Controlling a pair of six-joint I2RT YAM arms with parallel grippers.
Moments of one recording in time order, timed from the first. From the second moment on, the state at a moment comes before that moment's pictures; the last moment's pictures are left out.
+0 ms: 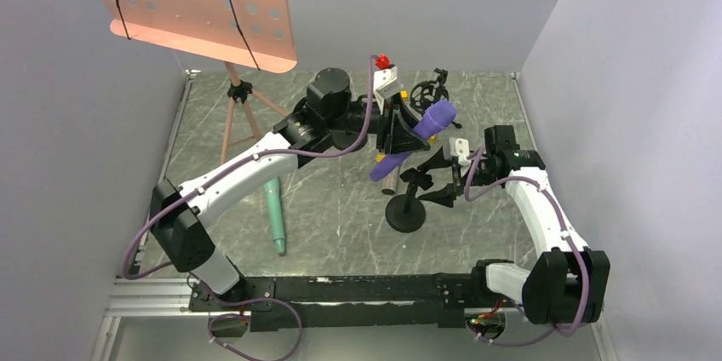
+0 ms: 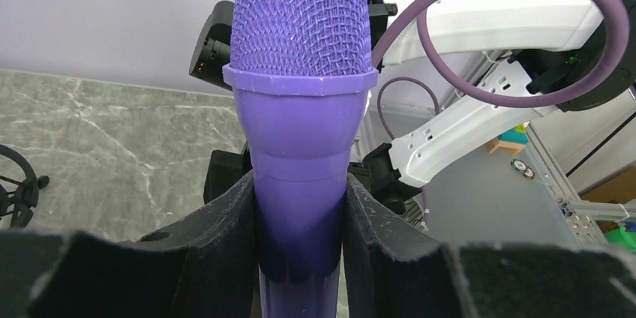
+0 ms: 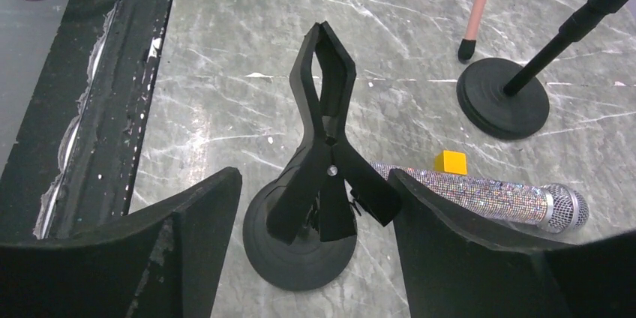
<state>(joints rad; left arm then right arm) -0.83 1.58 1.51 0.10 0.82 -0.25 0.02 1.16 0.88 -0.92 -1.31 -1.31</state>
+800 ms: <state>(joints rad) -0.83 1.67 1.42 0.27 0.86 -0.33 0.02 1.18 0.90 -0.99 -1.30 -1.38</state>
